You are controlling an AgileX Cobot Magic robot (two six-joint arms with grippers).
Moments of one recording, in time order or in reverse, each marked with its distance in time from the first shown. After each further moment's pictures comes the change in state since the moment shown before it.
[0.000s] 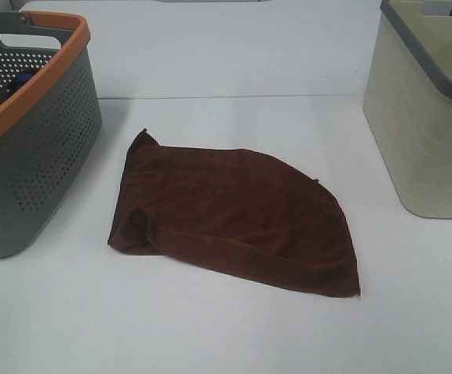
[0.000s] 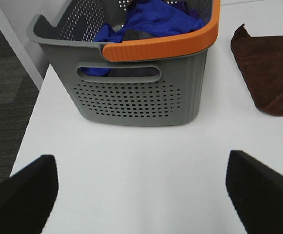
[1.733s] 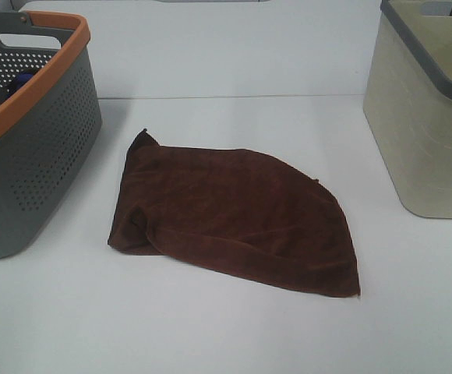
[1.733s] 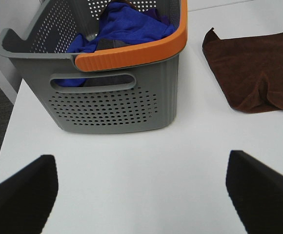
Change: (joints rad) left arm -0.104 0.000 0.000 -0.005 -0.007 -0.004; right arm -0.099 0.000 0.000 0.009 -0.003 0.000
